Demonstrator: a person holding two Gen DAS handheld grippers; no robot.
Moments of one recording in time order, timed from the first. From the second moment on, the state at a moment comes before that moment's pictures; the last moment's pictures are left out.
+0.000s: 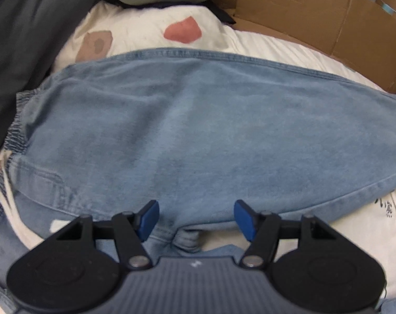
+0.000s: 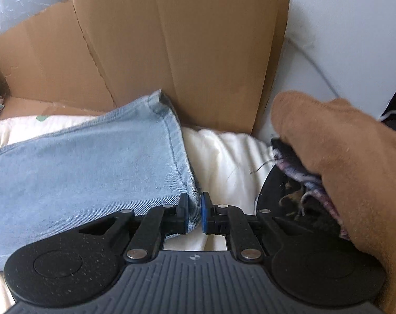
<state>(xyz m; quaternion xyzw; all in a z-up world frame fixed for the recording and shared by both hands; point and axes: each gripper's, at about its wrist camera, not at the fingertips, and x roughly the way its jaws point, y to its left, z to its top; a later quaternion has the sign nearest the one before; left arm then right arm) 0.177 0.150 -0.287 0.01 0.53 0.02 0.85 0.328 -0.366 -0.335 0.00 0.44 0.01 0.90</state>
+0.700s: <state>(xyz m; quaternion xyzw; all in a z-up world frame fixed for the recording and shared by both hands) 0.163 0.152 -0.298 0.07 0.56 0.07 0.82 0.334 -0.371 -0.321 -0.01 0.42 0.02 0.91</state>
